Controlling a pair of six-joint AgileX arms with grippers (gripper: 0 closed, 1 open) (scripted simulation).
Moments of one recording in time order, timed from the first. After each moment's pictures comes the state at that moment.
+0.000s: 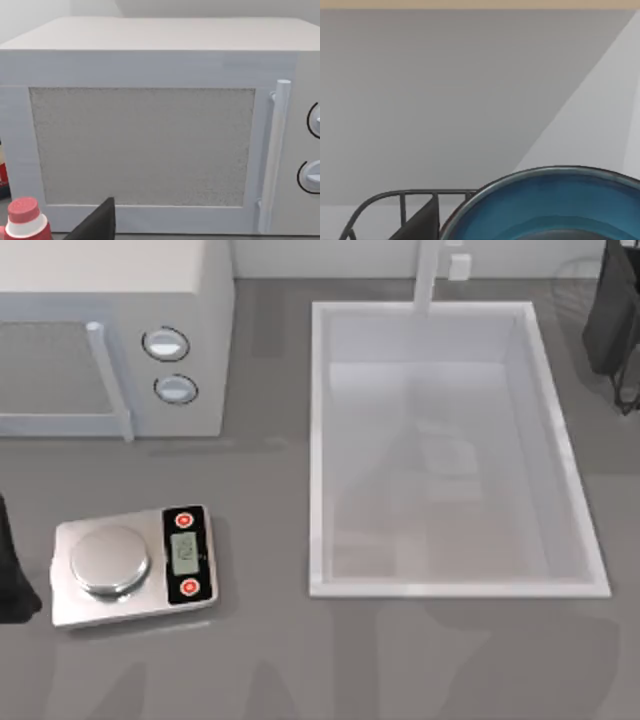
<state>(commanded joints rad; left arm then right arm) 0.00 0.00 0.00 0.00 0.00 0.00 -0.30 1.74 0.95 0.80 -0.27 0.02</state>
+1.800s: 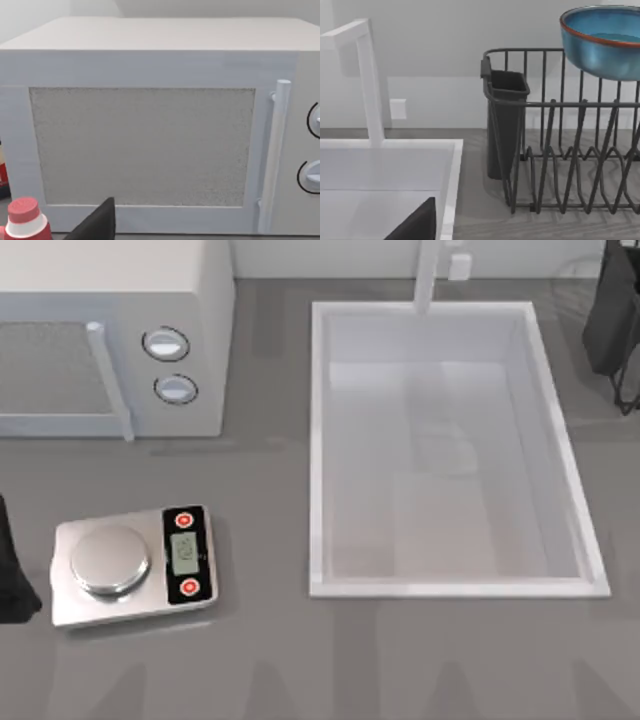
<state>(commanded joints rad) 0.00 0.00 0.00 0.00 0.00 0.00 0.00 0.00 0.00 0.00 0.00 0.00</state>
